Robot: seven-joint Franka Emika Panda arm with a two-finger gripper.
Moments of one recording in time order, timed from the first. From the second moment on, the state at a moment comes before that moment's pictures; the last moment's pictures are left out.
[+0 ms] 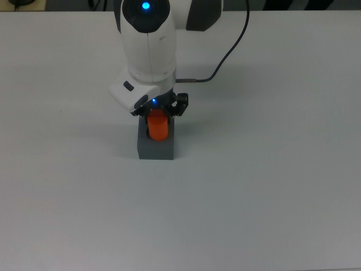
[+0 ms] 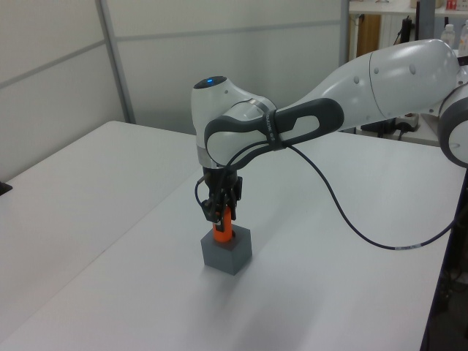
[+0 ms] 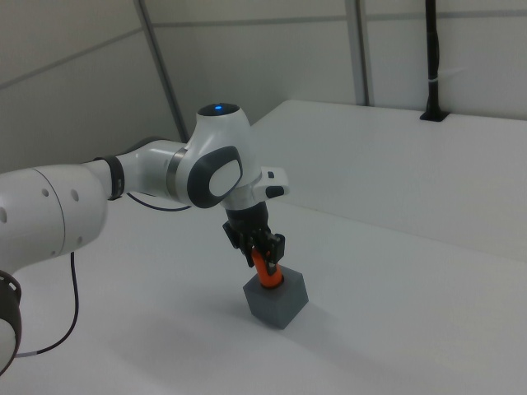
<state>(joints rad) 0.07 0.38 -0.01 -1.58 0.01 1.96 0.07</state>
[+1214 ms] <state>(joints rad) 0.09 0.38 -0.01 -1.58 -0.03 1.90 0.10</state>
